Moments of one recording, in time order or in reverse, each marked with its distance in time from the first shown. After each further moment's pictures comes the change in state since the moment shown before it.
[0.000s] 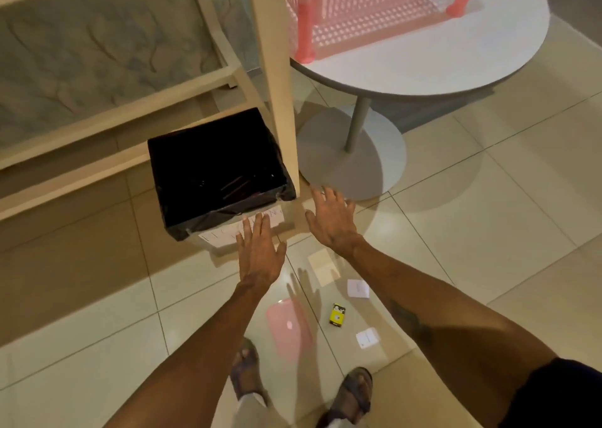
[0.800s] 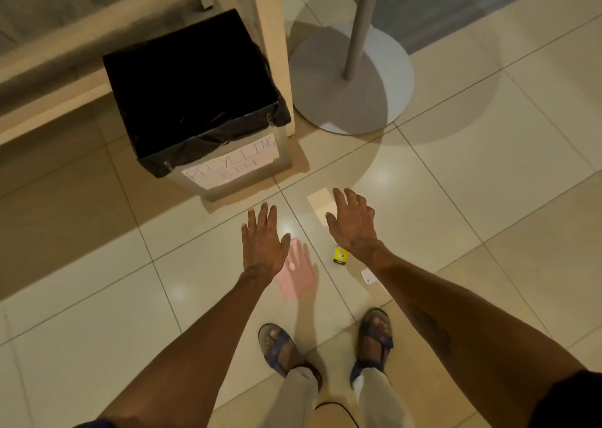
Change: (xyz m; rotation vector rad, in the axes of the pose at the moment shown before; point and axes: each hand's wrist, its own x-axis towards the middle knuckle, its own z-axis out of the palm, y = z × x) left_hand -0.062 -0.064 0.137 0.071 -0.178 0.047; right_hand -0.116 0.054 0.158 0.036 -0.150 0.175
